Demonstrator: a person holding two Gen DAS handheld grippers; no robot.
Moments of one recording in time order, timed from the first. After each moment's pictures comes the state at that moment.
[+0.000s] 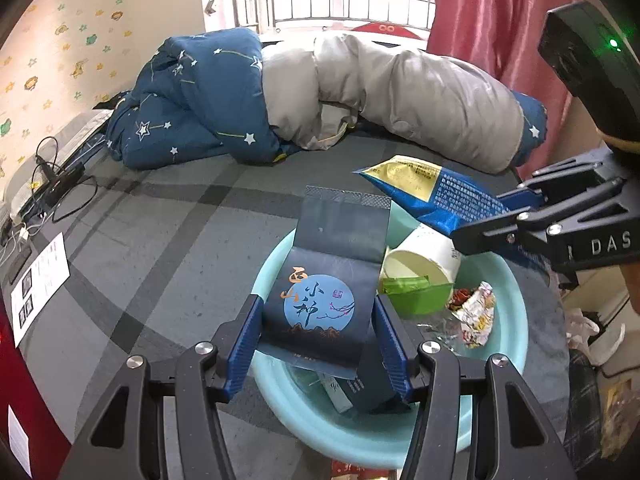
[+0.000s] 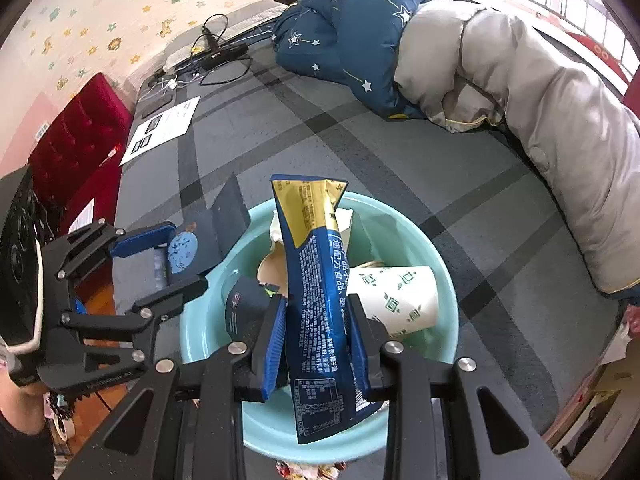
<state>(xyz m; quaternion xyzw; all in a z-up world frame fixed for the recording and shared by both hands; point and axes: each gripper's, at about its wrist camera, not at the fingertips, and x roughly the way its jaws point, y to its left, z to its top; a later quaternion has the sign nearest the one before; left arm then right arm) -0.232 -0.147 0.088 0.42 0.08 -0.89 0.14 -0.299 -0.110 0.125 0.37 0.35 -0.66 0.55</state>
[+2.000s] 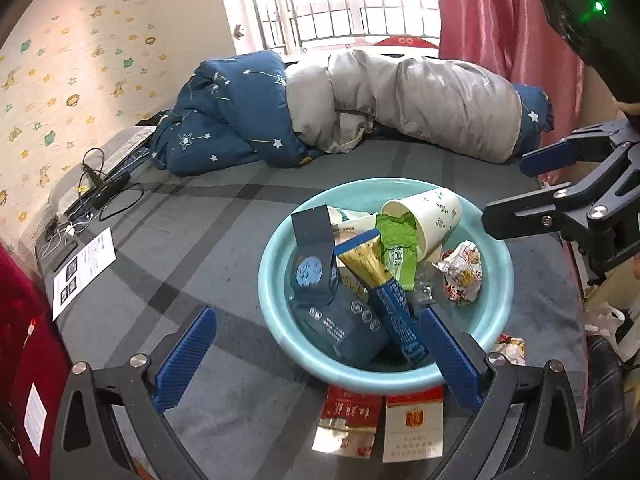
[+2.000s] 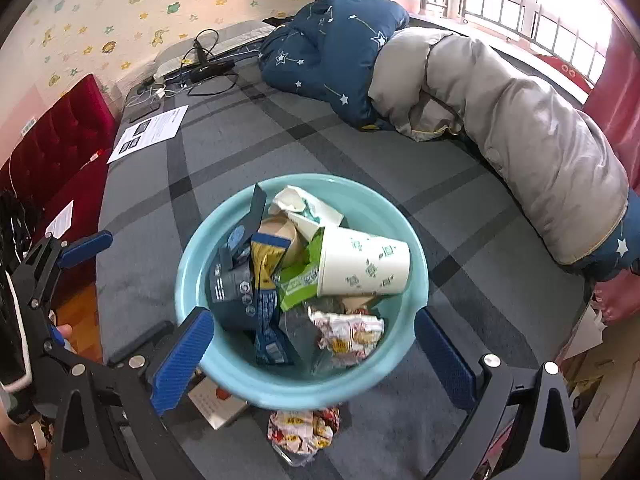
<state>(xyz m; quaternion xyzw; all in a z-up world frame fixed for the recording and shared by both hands) -0.164 -0.073 0.090 0.39 0.05 -0.89 0.23 -0.264 -0.032 0.130 0.30 0.36 -0.71 0.52</state>
